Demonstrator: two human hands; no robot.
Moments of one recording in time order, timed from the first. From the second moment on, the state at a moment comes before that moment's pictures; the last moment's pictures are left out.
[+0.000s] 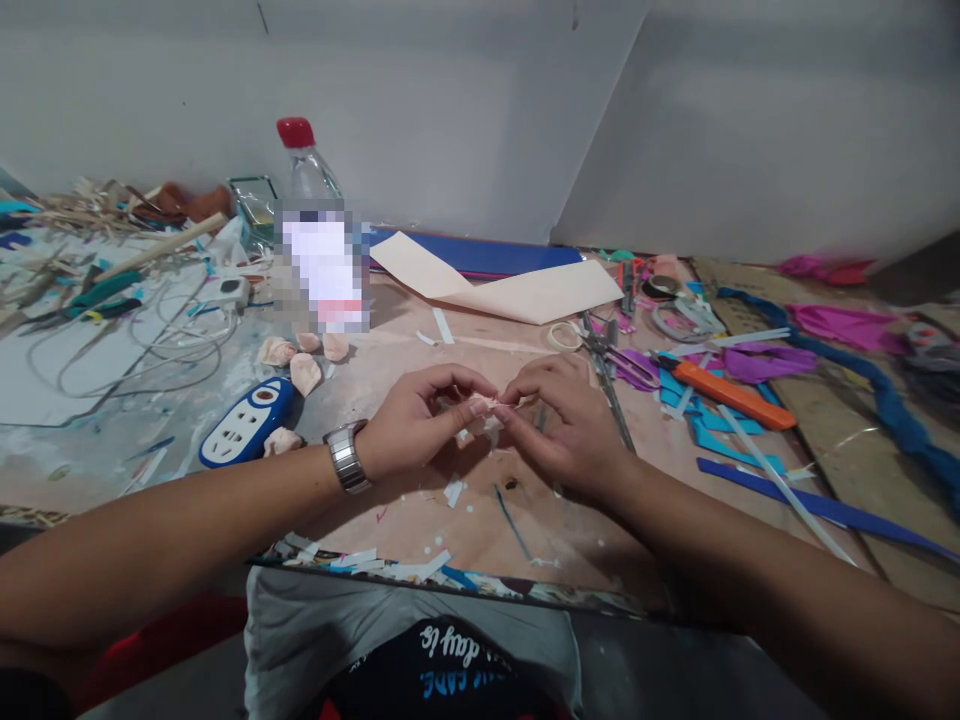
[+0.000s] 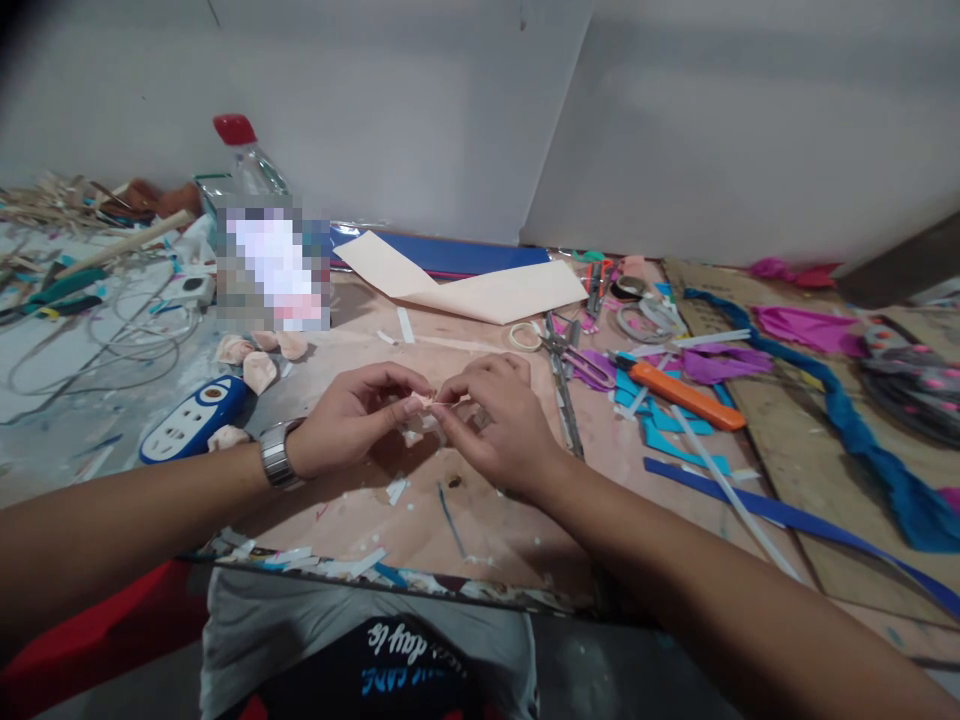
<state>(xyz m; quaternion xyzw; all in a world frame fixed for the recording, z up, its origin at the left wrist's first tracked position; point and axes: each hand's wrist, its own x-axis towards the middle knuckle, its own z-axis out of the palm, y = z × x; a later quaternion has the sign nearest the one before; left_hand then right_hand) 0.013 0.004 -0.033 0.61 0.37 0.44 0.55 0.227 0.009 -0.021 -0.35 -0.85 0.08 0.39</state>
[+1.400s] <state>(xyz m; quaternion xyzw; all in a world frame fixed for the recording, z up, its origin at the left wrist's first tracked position) 0.010 0.003 -0.038 0.70 0.35 0.46 0.42 0.229 0.013 -0.025 -0.35 -0.84 0.07 0.40</state>
